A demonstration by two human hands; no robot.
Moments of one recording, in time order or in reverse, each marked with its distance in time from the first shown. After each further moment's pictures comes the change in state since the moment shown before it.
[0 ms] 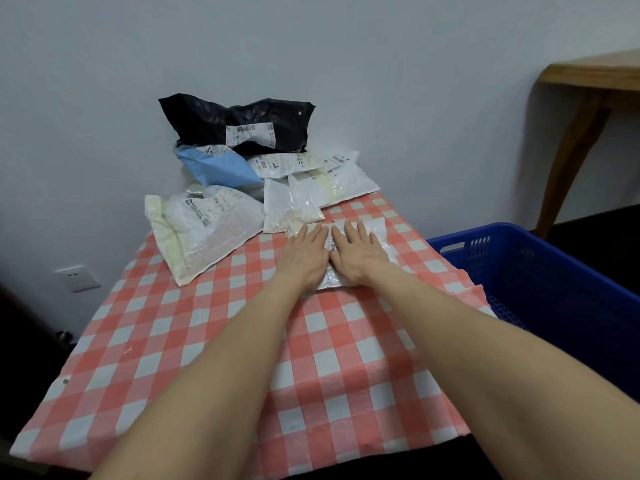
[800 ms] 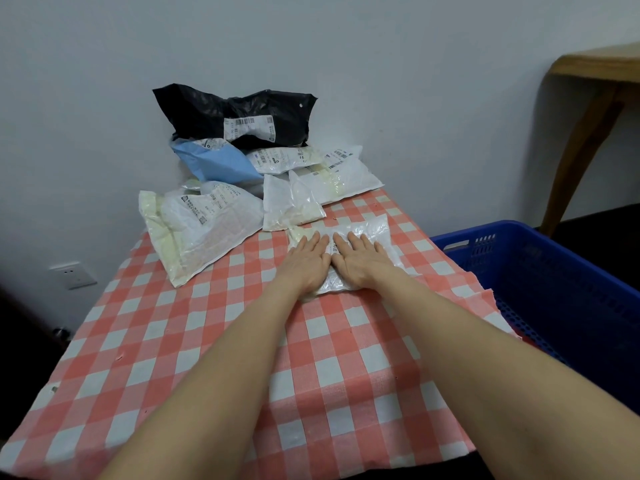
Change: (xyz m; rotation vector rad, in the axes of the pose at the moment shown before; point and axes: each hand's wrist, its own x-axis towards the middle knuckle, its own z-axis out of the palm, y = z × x) left_hand 0.007 -0.007 0.013 -0.147 -0.178 -0.060; right_hand 0.005 0.004 0.006 0.056 -0.125 0.043
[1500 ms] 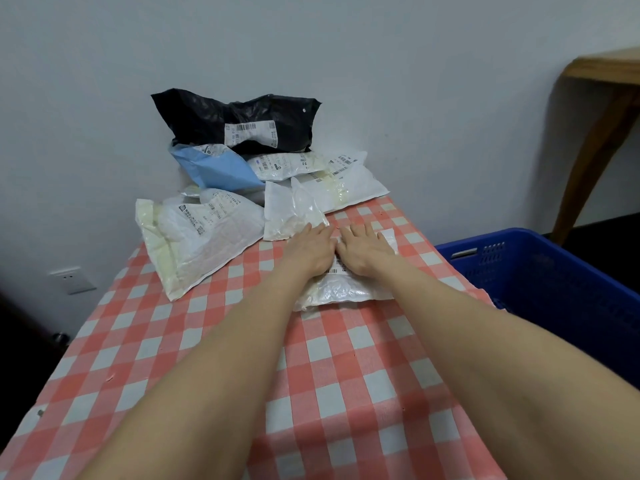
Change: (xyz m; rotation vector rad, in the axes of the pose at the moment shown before) left_hand 0.045 0.004 -0.026 0.098 0.069 0.000; right_hand 0.039 0.002 -0.023 0.035 0.043 0.020
